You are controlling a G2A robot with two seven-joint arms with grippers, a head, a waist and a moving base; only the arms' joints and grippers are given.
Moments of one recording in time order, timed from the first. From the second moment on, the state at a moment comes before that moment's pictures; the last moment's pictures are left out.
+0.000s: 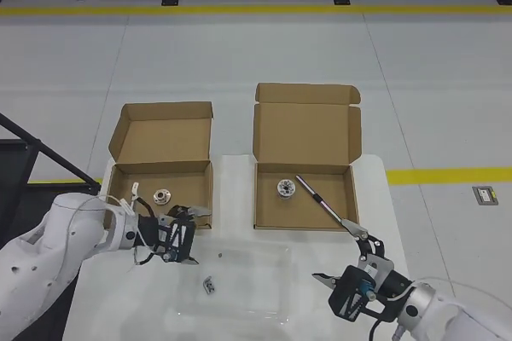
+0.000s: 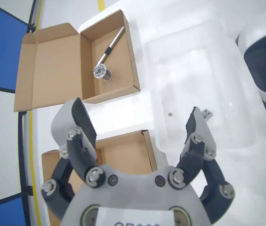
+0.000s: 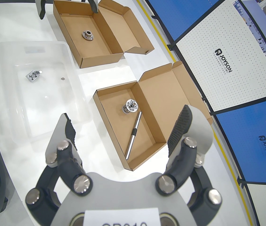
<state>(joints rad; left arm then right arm) 0.56 -0.59 -0.80 -1.69 1.73 -1.01 0.40 -1.47 -1.32 1.60 -2.35 -1.73 -0.91 0.33</state>
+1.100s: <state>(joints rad) 0.29 -0.64 -0.21 -1.72 2.02 -1.01 0.32 -1.54 -1.30 1.70 -2.35 -1.79 -0.66 0.25</state>
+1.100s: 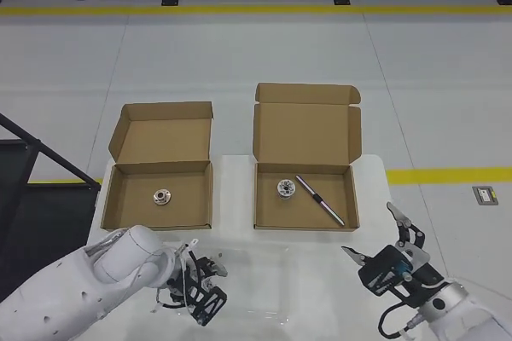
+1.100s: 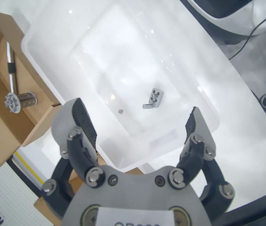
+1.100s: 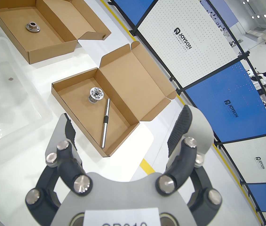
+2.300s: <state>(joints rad) 0.33 -1.00 -0.17 -1.21 2.56 -1.01 0.70 -1.54 -1.30 1.70 -2.35 -1.79 -0.66 0.25</state>
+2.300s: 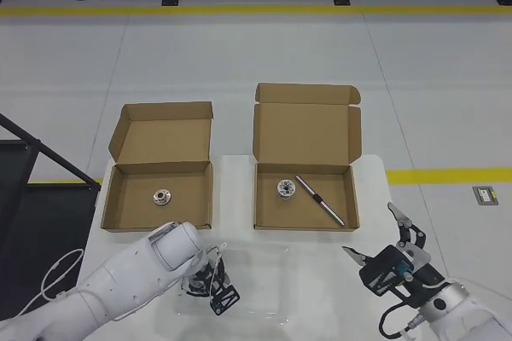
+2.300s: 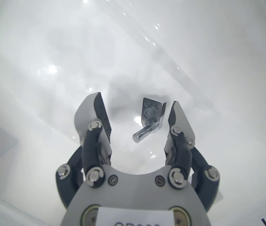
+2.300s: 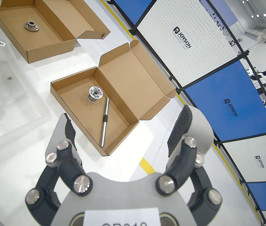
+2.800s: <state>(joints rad) 0.29 -1.05 -0.17 -1.15 2.58 -1.01 0.81 -1.54 -1.30 1.70 -2.35 -1.79 -0.66 0.25</state>
